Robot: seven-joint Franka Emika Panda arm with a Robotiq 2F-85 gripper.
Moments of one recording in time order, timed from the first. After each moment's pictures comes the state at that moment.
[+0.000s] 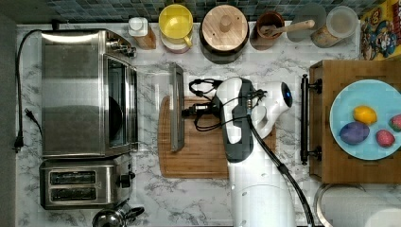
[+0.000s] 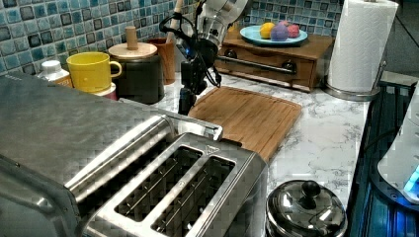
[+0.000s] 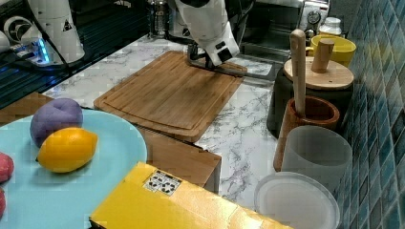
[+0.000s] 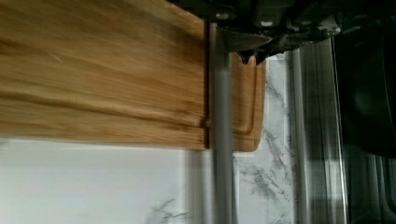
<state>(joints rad) -0.26 0.47 0.10 -2.05 0.85 0.46 -1.57</state>
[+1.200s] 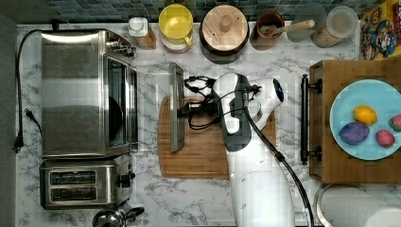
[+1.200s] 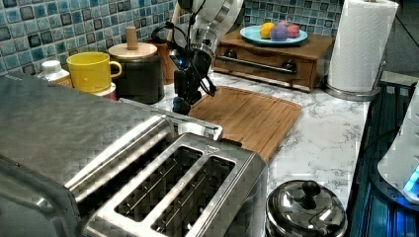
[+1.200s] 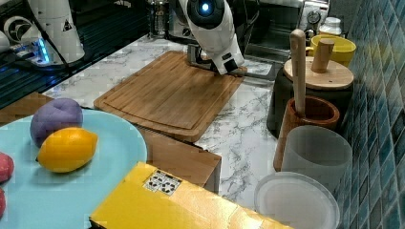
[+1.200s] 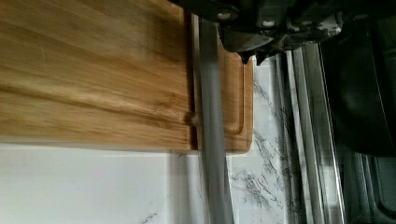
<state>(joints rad) -0.27 0.55 0.13 -2.00 0.88 0.42 -1.54</state>
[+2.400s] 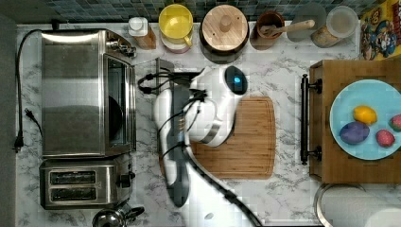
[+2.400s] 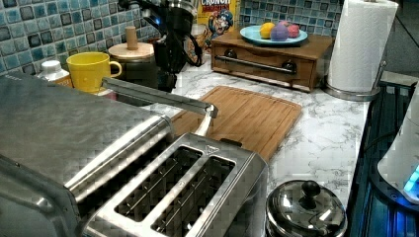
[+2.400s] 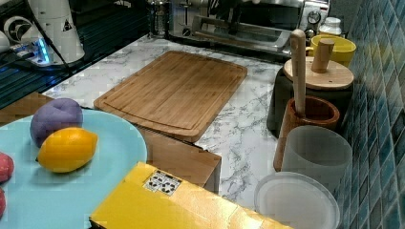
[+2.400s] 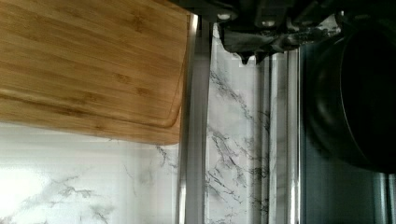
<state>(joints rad) -0.11 0.26 0.19 -2.06 0.59 0.57 -1.18</state>
